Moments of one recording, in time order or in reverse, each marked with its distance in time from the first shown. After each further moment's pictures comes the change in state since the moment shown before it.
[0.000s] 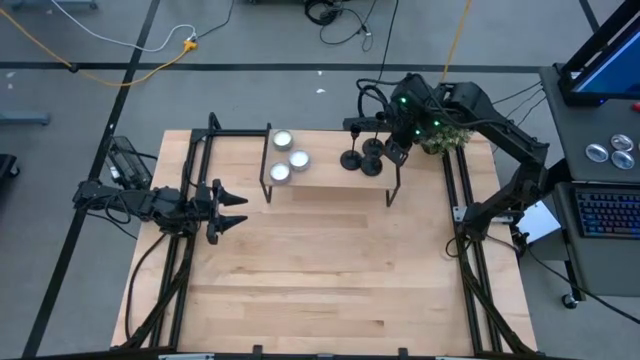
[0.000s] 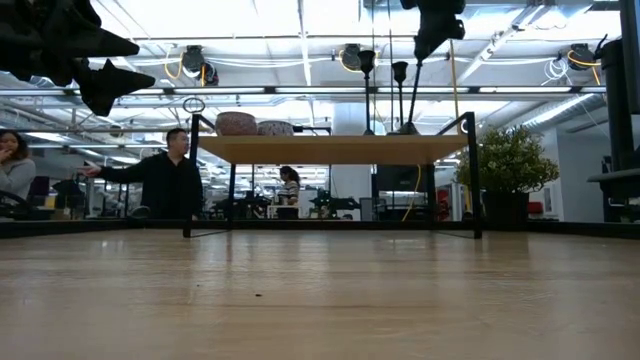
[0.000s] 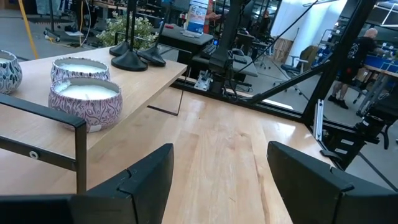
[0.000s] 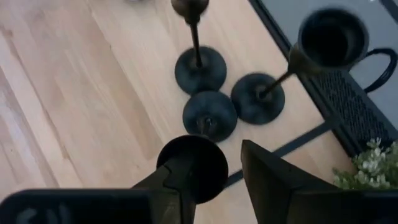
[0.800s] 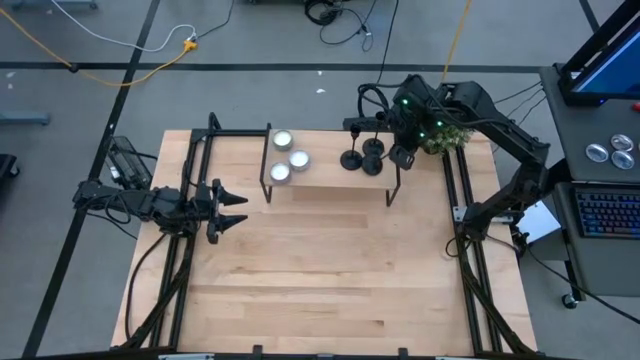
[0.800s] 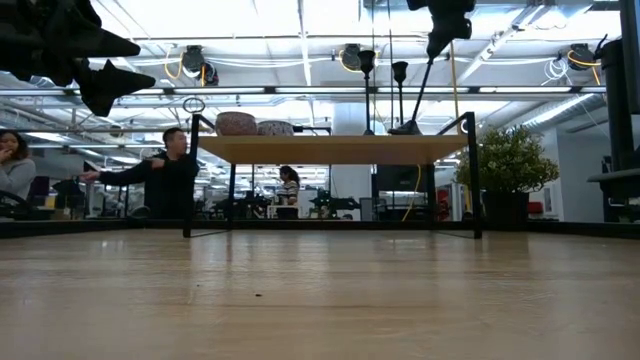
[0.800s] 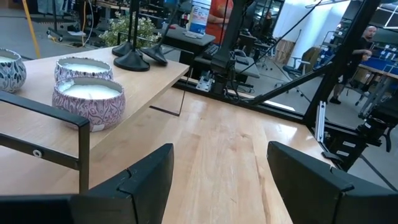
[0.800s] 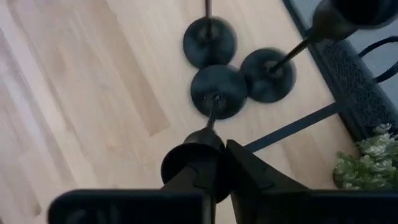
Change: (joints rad) left arm 0.000 0.000 0.000 0.000 -0.010 -0.007; right arm -0.008 -0.002 0.001 -0.078 -0.013 -0.063
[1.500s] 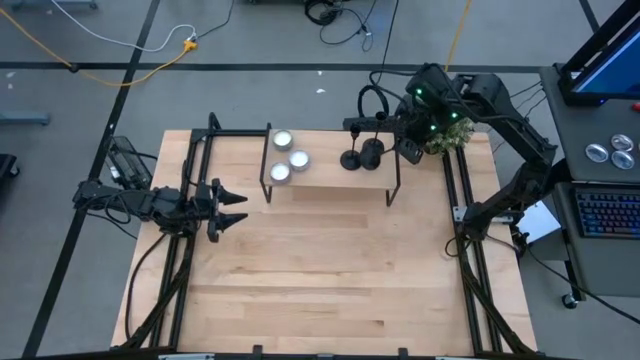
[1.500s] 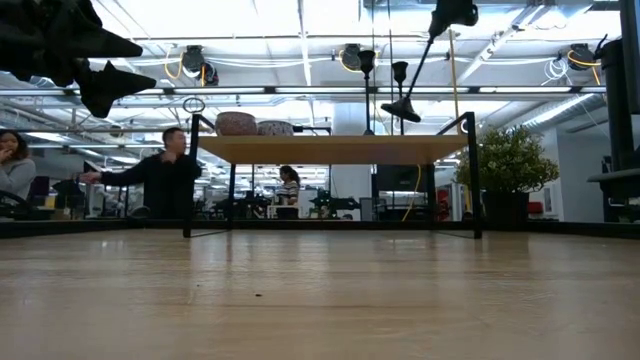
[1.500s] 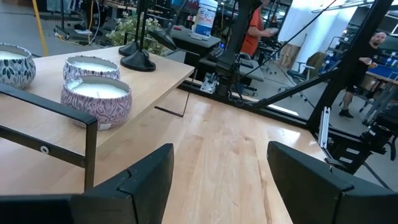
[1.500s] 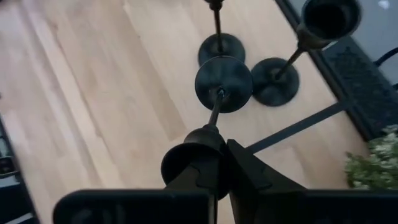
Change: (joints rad) left arm 0.000 0.000 0.000 0.002 -0.024 -0.026; right arm -0.032 -0.003 0.129 -0.069 -0.105 0.028
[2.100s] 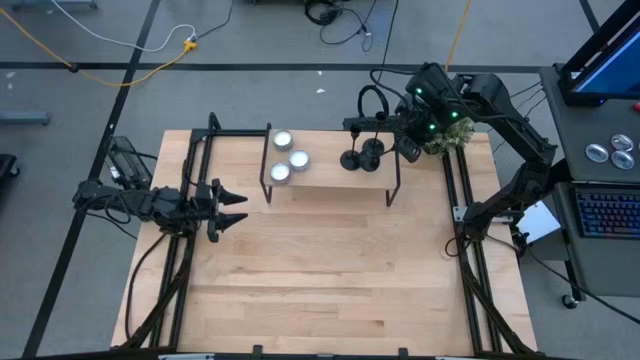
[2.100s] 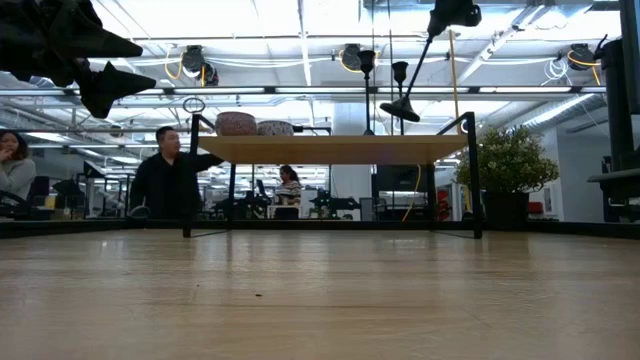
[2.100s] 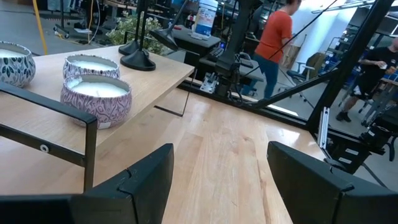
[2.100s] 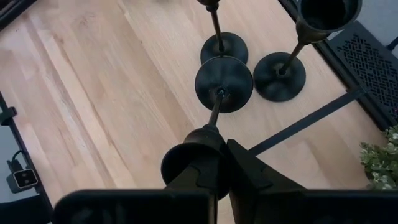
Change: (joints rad) left arm 0.000 0.000 0.000 -0.001 0.001 -0.007; right arm -0.007 0.001 -0.001 0.003 -0.024 0.085
